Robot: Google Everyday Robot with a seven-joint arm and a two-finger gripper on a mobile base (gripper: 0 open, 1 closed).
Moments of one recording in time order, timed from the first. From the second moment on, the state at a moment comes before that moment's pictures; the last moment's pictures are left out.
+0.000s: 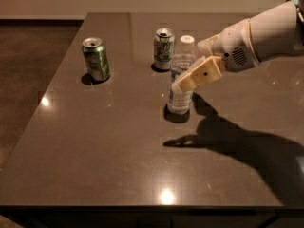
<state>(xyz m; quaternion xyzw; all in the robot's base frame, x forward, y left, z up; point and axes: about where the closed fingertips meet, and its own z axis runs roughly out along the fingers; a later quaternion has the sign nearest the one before) 0.528 -0.101 0.955 -0.46 0.77 0.23 0.38</state>
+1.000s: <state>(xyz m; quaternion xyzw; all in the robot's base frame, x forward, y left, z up) 0.529 -0.083 0.952 -0.47 0.76 0.24 0.39</state>
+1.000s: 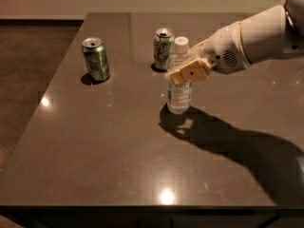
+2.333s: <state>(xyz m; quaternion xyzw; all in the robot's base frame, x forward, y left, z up) 0.607 -0.147 0.971 -0.38 0.79 0.24 0.43</state>
